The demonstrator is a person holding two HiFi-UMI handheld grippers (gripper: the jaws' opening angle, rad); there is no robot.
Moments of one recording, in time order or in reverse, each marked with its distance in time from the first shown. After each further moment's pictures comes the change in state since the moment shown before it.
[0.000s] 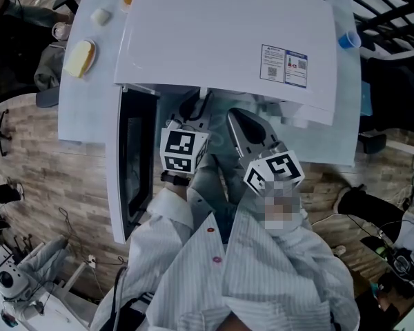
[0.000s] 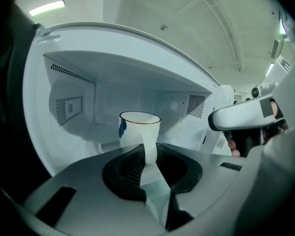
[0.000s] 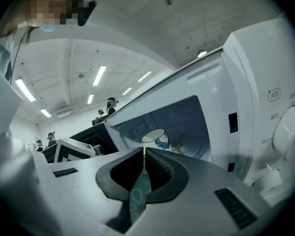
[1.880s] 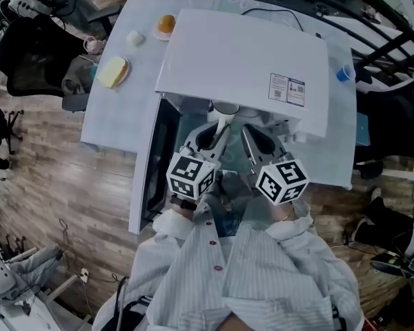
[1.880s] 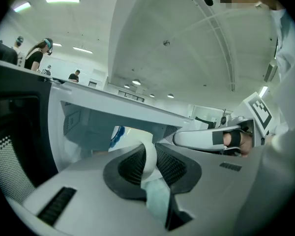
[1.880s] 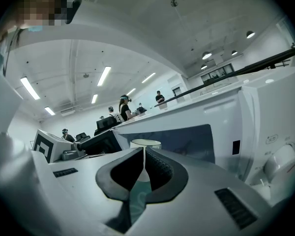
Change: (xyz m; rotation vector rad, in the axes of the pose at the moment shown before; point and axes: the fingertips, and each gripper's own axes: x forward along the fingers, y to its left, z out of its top) left arm -0.071 -0.035 0.050 -0.125 -0.110 -0.118; right arm -0.014 0.023 0.028 -0.040 -0.009 0.029
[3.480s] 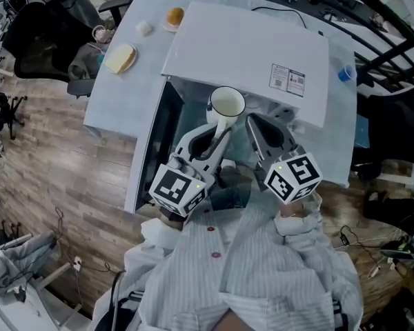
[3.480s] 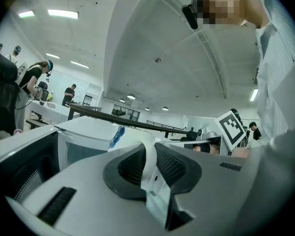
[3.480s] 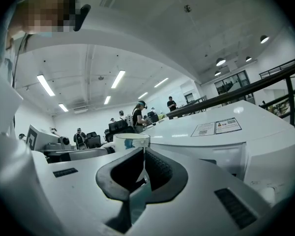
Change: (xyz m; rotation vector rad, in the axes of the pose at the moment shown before) left arm -0.072 -0.058 0.070 0.067 -0.184 -0.034; right arm -0.033 0.036 0.049 -0.109 -0.054 0.117
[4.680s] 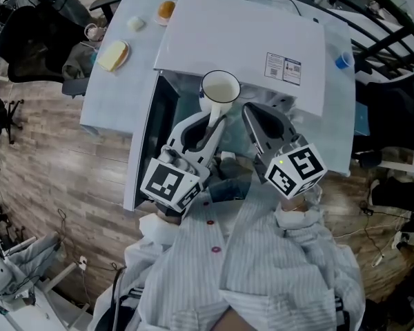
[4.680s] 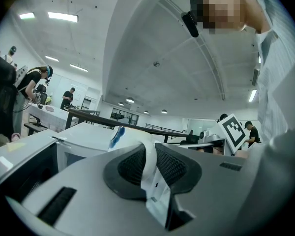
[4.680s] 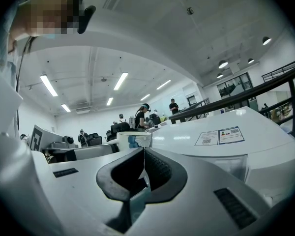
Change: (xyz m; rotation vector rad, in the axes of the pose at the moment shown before) left arm 0.001 0.003 0.022 0.010 -0.044 0.004; right arm -0.002 0.010 0.019 -0.031 -0.023 0.028
